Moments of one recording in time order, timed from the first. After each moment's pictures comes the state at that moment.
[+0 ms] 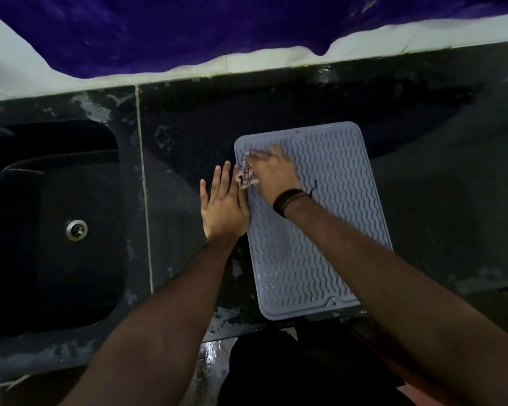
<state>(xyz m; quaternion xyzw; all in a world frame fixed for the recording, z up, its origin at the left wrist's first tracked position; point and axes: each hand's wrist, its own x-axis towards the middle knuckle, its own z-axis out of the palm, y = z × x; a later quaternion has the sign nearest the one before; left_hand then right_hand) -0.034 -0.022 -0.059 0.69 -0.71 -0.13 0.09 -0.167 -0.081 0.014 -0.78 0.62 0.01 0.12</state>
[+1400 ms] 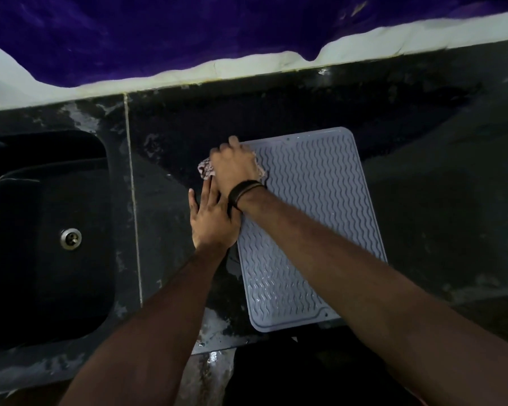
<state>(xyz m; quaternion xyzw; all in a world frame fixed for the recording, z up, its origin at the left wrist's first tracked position) -0.030 -0.025 -0.062 0.68 -0.71 -0.14 0.09 -0.116 -0.119 0.023 -0.80 0.59 0.03 0.05</state>
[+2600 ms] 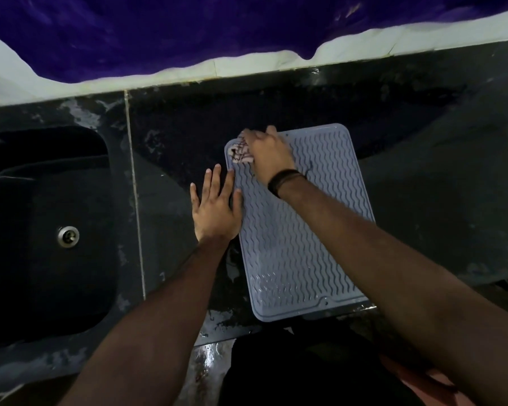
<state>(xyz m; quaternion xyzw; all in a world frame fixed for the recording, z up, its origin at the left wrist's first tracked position) -0.034 -0.022 -0.062 0.68 -0.71 -0.13 0.11 -0.177 -0.115 0.031 -0.76 0.64 0.02 0.12</state>
